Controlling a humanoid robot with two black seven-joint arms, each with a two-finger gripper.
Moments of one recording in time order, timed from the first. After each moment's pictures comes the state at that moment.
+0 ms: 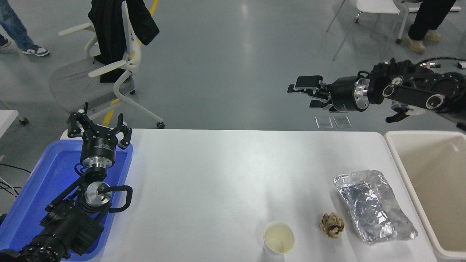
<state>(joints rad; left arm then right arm) -0.54 0.16 -1.09 -0.55 0.04 -0.40 -0.56 1.77 -0.44 -0.87 1.11 -0.41 0.36 0.28</state>
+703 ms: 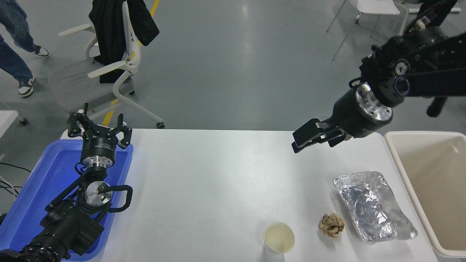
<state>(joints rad) -0.54 0.15 -1.09 -0.55 0.04 -0.40 -0.56 2.37 -0.26 -1.31 1.61 -0.26 0.58 0.28</state>
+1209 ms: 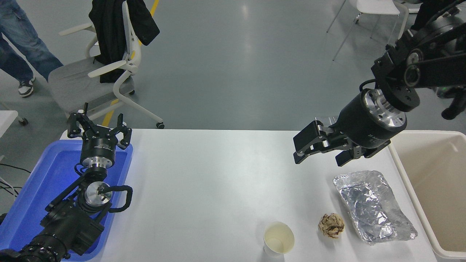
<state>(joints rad) -0.54 0.15 -1.09 -0.55 0.03 -0.40 -0.56 2.41 -0.12 -1.39 1.70 0.03 0.62 0.27</state>
